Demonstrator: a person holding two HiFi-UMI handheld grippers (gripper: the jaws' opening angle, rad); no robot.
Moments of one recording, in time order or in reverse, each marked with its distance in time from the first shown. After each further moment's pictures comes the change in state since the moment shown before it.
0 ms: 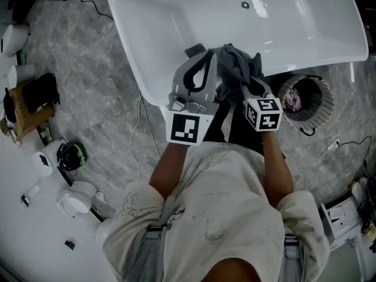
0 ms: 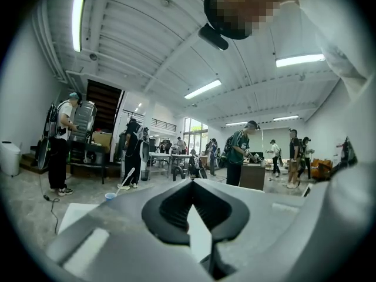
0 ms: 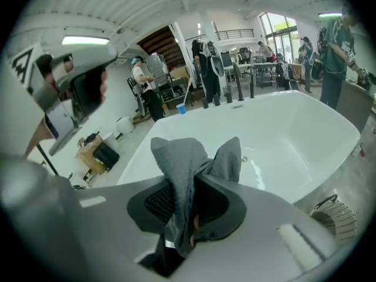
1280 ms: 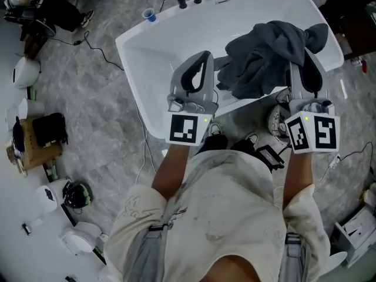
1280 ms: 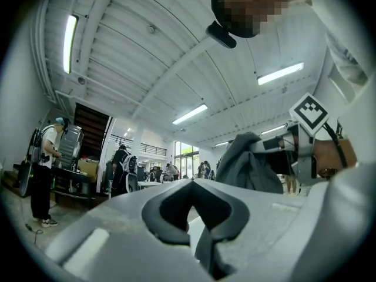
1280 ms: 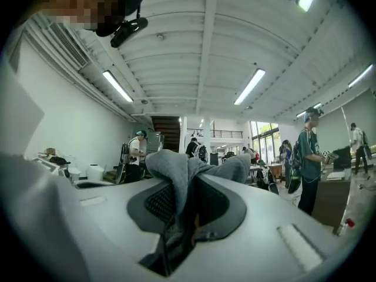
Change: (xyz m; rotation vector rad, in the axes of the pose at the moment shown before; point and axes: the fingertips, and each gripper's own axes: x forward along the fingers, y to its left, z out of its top) left arm 0.012 -0.040 0.153 0.101 -0.254 -0.077; right arm -0.311 0.020 0.308 -0.288 -0.895 -0.219
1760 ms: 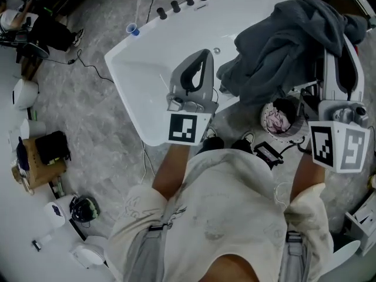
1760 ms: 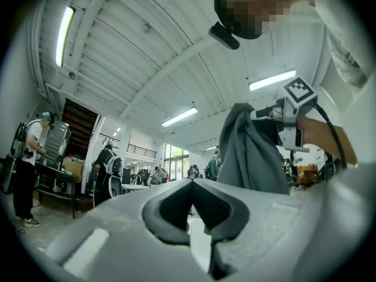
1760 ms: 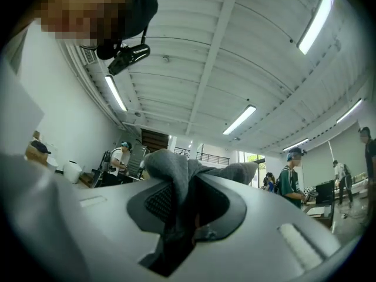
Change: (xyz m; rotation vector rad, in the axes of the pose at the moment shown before) left arm 0.040 -0.072 0.021 -0.011 -0.033 -0.105; right arm -0.063 -0.077 0.122 -0.150 -0.212 -0.150
